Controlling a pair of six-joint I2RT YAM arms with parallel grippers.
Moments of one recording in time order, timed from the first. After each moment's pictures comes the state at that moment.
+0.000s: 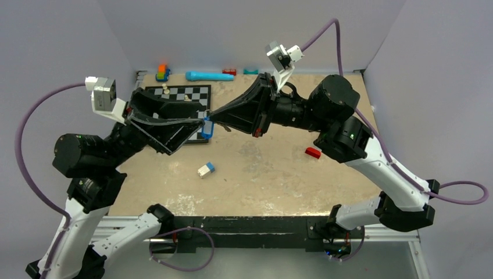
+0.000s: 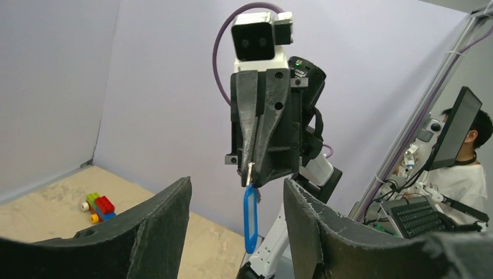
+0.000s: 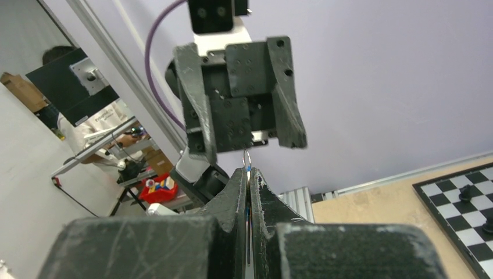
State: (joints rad) left arm -0.59 0.76 1.36 -0.05 0.47 -0.70; right arm 1.06 1.34 1.83 -0.18 -0.41 0.55
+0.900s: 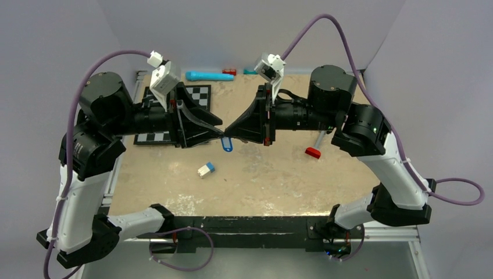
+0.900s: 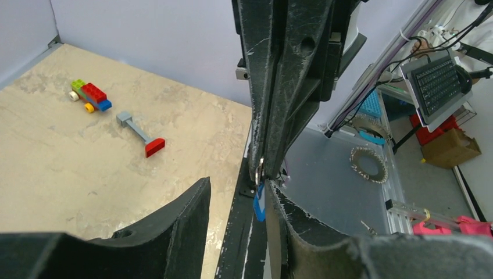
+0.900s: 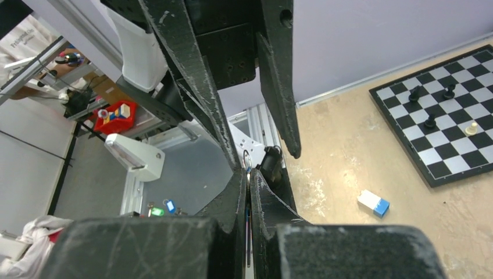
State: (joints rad) left arm -0.59 1.13 1.91 -0.85 0.80 -0.25; right arm 1.06 1.43 2.14 -0.81 -0.38 0.34
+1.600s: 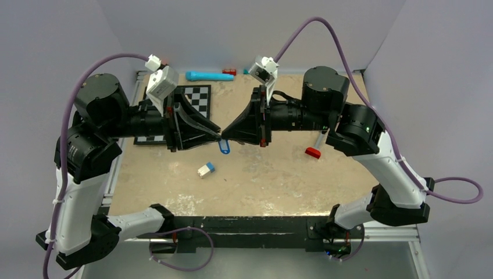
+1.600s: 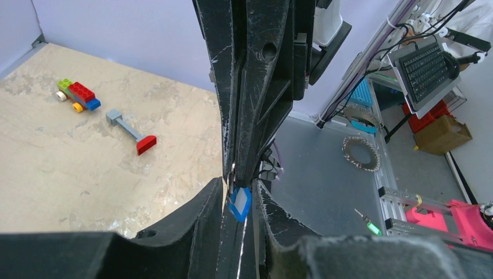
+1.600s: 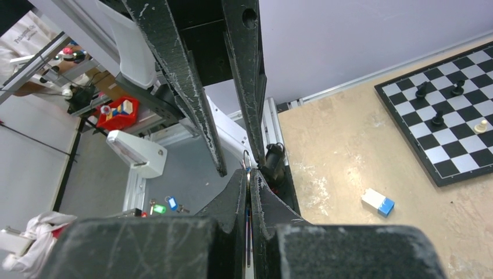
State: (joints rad) left arm -0.59 1.12 1.94 -0.90 0.85 -0.22; right arm 1.07 1.43 2.10 -0.78 -0.40 0.34
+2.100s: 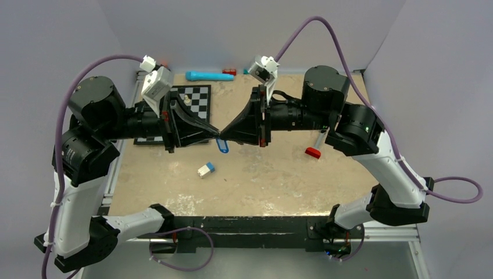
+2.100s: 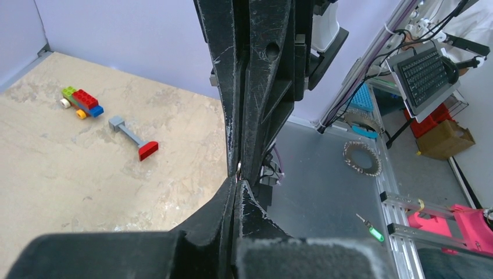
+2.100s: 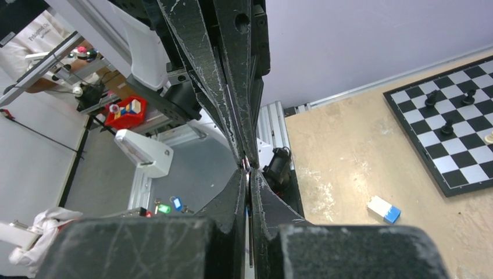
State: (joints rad) left arm -0.59 1.10 1.92 -0.88 0.85 -0.23; right arm 1.07 1.43 2.11 -0.76 -0.42 0.35
